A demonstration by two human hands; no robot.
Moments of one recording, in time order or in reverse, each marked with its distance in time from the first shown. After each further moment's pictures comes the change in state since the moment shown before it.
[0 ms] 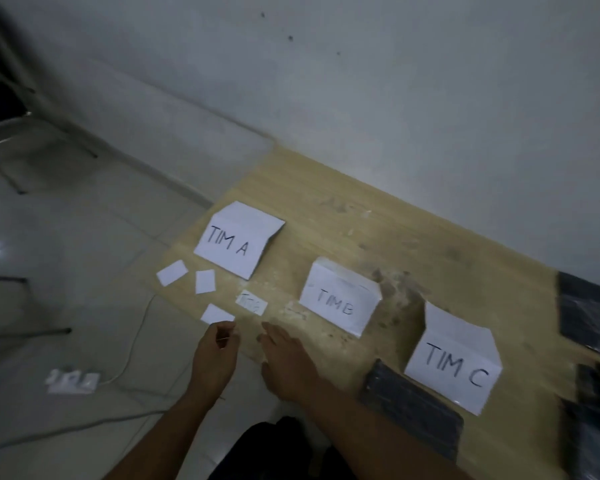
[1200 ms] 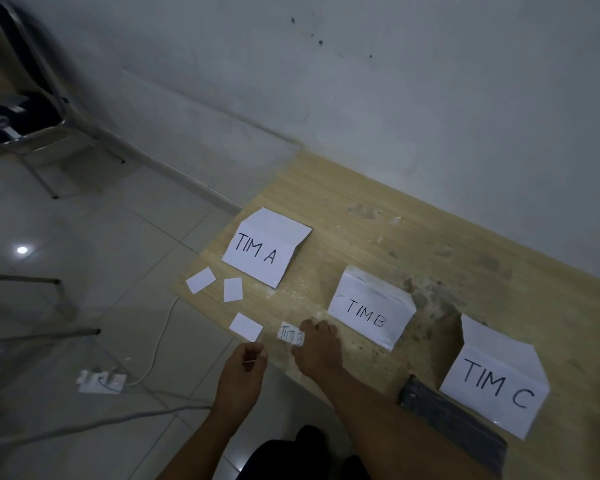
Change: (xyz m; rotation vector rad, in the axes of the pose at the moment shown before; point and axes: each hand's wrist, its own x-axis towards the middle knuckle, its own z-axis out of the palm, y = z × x) left_hand -0.003 -0.016 -0.016 0.021 -0.070 -0.016; right_hand 0.058 0.010 0.005 0.023 0.085 0.418
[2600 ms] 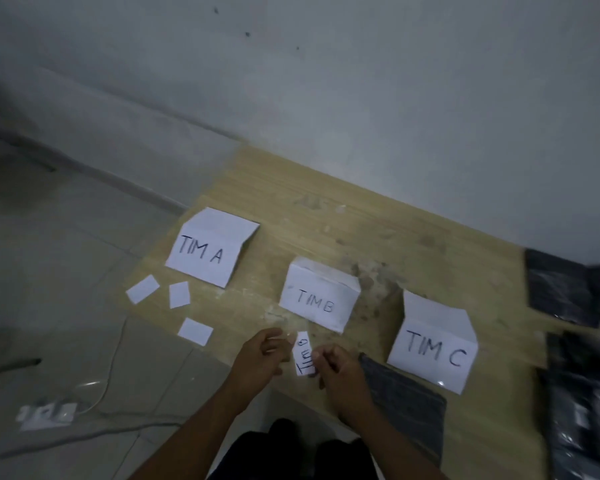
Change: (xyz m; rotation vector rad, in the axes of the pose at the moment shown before) left_hand -0.003 0.047 0.077 -0.165 -0.393 -0.092; right_hand -0.104 0.082 -0.050 1.015 0.150 0.180
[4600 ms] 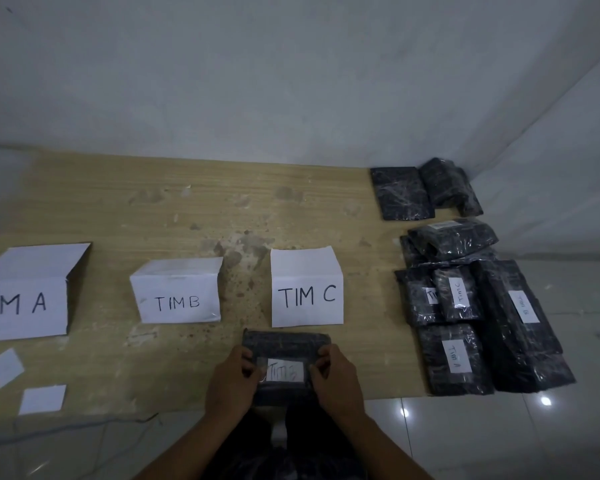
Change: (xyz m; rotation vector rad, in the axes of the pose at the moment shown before) left_hand -0.008 -0.049 0.162 0.812 -0.139 0.237; right_hand -0.072 0.109 -0.149 -0.267 0.424 0.196
